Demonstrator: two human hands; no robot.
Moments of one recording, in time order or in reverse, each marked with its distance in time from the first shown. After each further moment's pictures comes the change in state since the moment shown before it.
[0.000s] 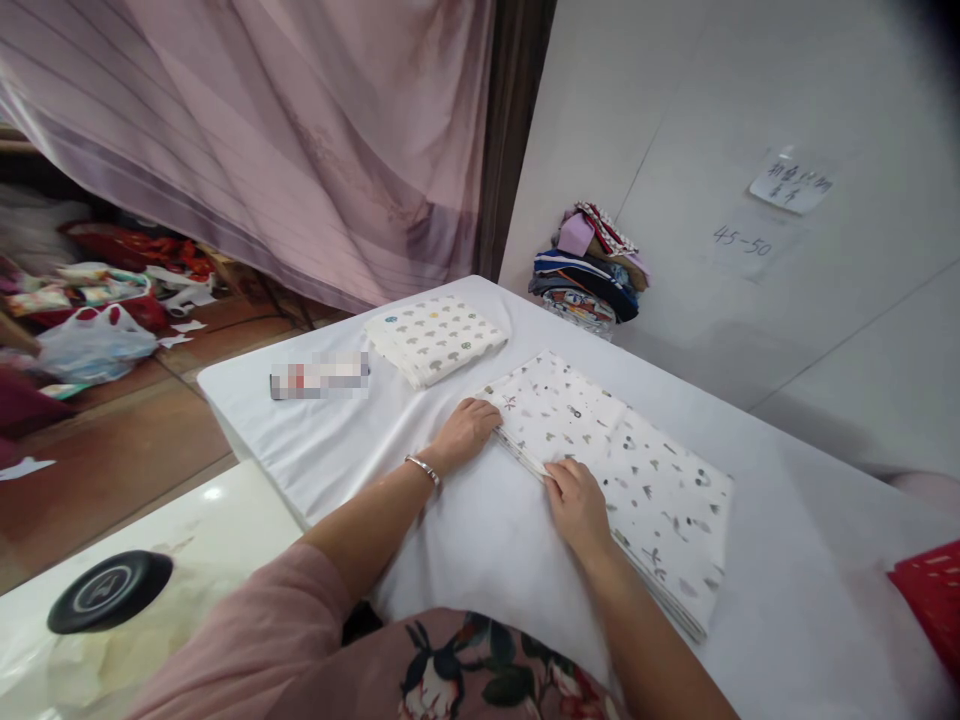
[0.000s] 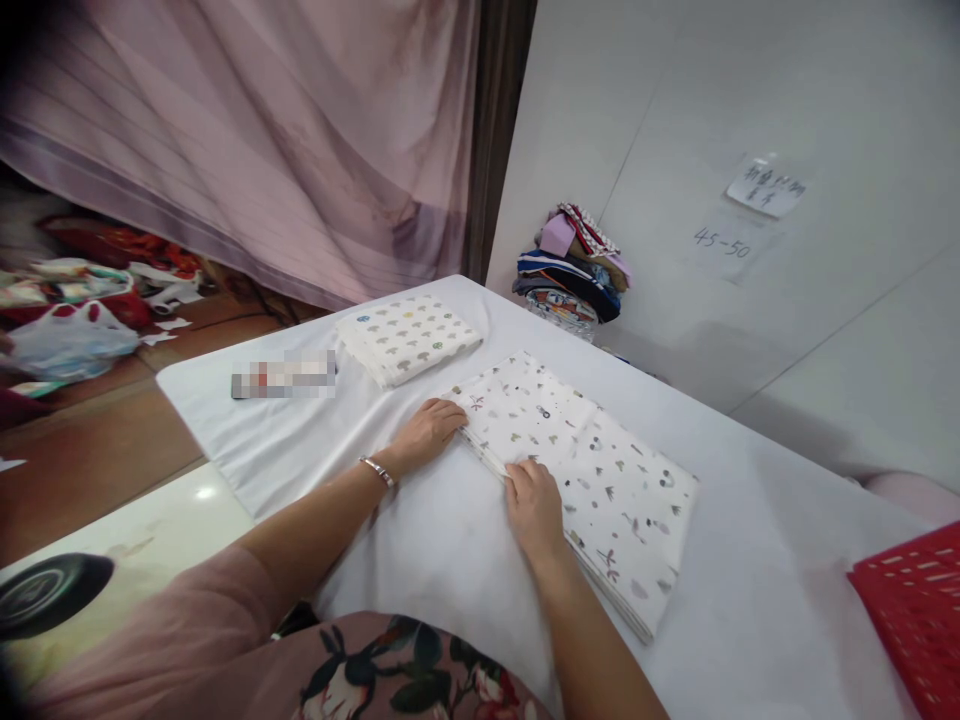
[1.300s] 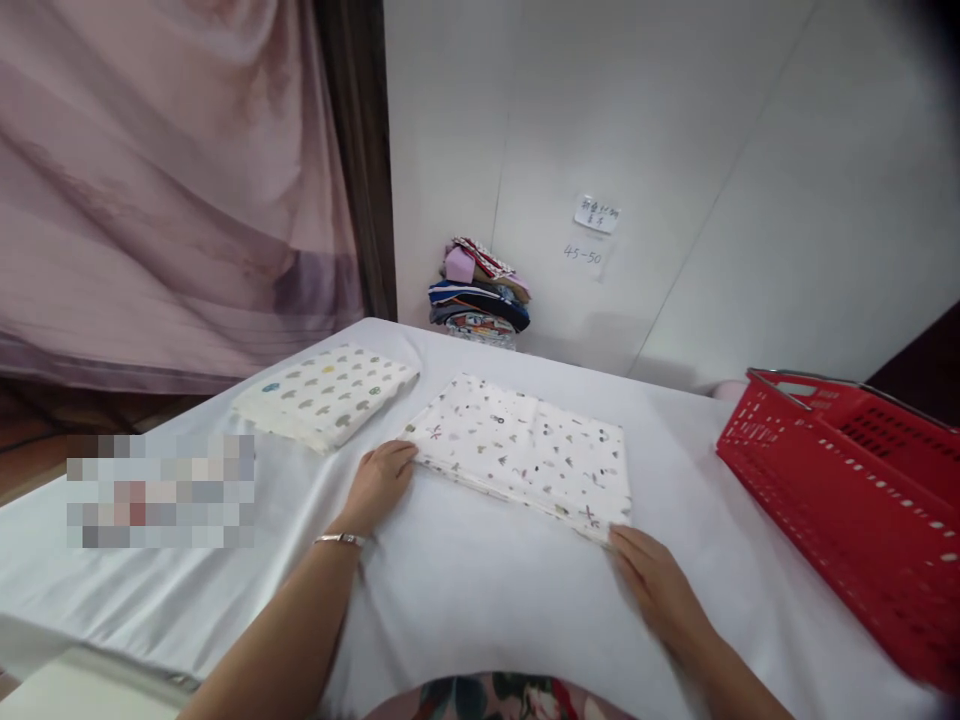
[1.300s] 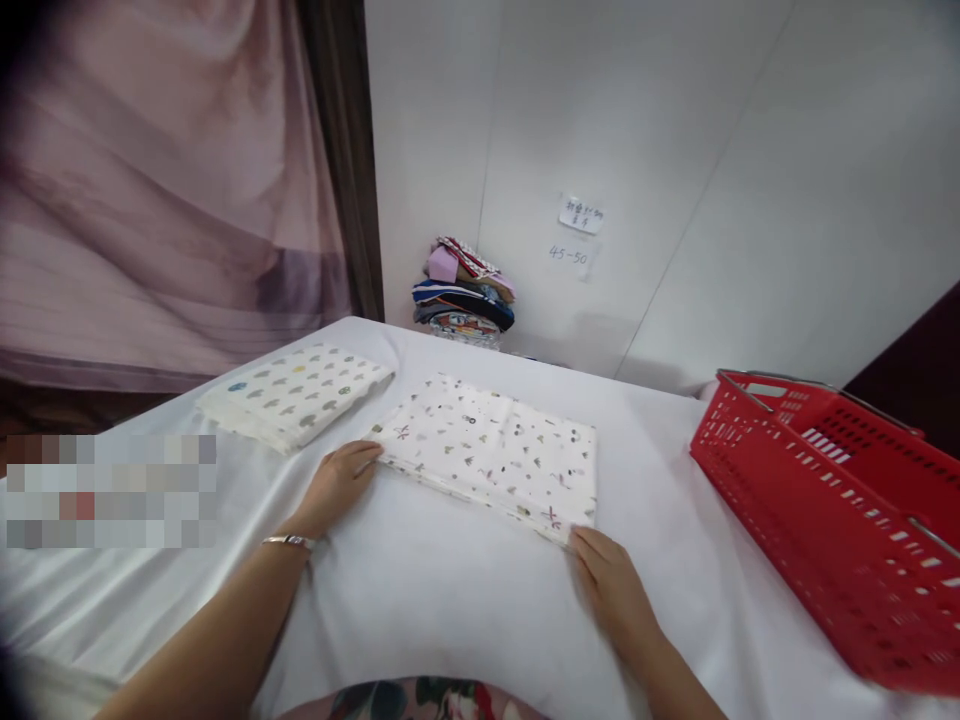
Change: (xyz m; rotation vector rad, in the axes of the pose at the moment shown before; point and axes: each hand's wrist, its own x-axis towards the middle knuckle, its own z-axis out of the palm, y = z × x) left_hand -0.009 -0.017 -0.008 -0.087 -0.006 -0.256; right_hand -0.185 0.051 -0.090 -0.105 0.006 0.379
